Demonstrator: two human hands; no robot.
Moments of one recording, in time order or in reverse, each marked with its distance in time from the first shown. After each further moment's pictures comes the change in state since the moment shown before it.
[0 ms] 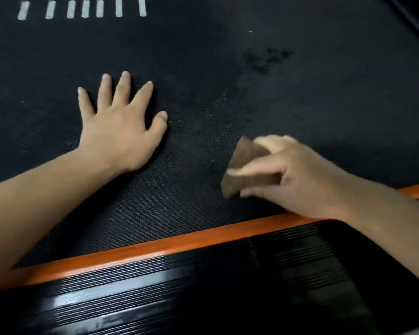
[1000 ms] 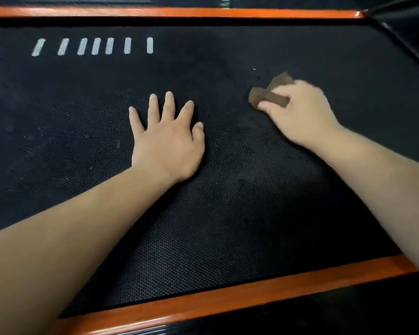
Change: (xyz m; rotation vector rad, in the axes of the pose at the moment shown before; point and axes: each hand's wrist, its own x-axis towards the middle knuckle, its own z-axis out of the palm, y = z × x) left_hand 0.050 0.074 0.011 -0.078 0.045 -0.041; right_hand 0.122 0.101 -0.054 -0.239 0.441 0.263
